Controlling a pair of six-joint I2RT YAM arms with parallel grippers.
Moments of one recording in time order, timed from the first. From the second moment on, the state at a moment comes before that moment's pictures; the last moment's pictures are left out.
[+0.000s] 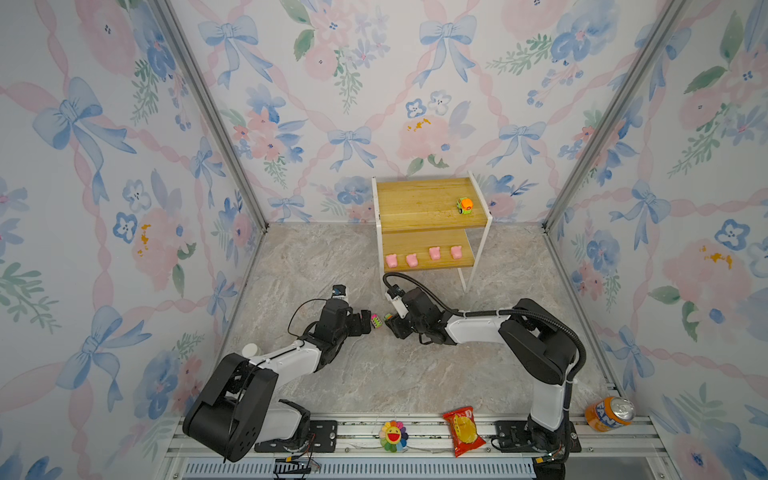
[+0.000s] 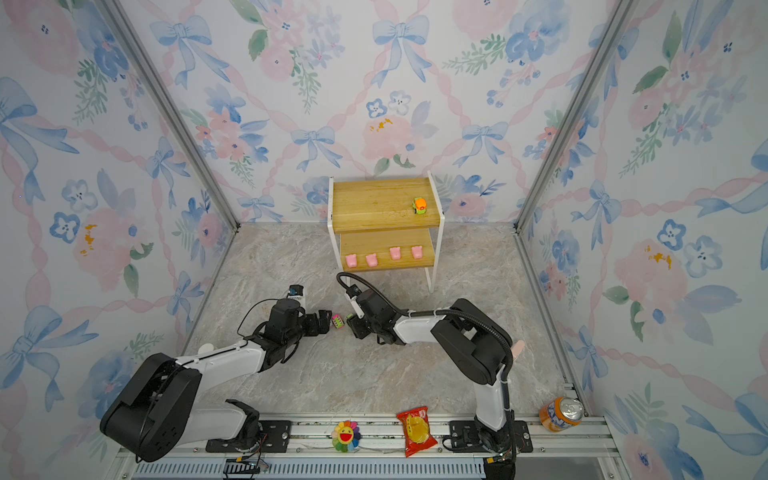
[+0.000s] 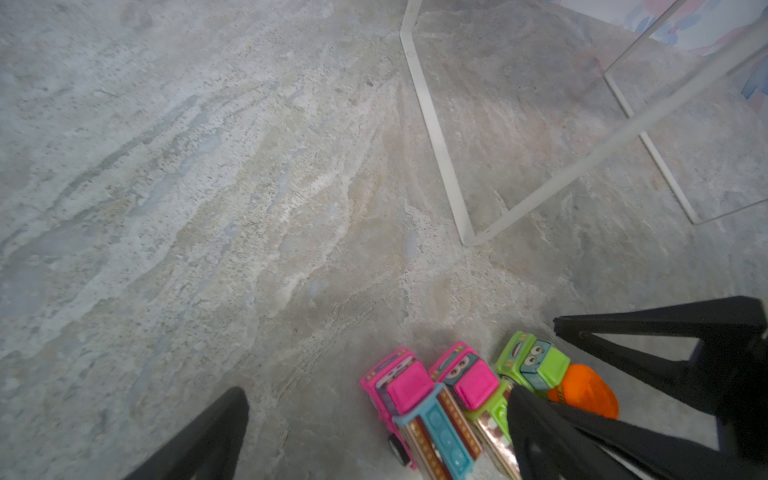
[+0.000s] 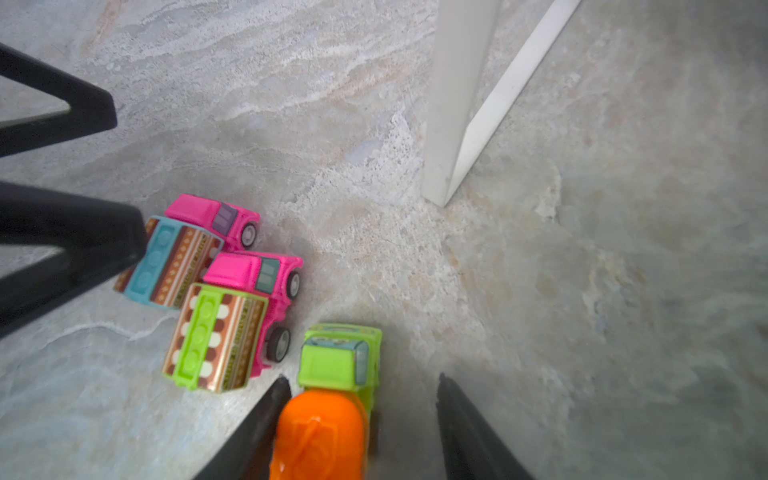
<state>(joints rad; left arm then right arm) -0.41 1.32 0.41 0.26 -0.07 -0.40 0.85 1.94 1.02 0.17 -0.01 0.15</state>
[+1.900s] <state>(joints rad) -0.41 1.42 0.49 0.24 -0.04 -0.36 0.64 1.49 1.86 -0.61 0.23 0.19</state>
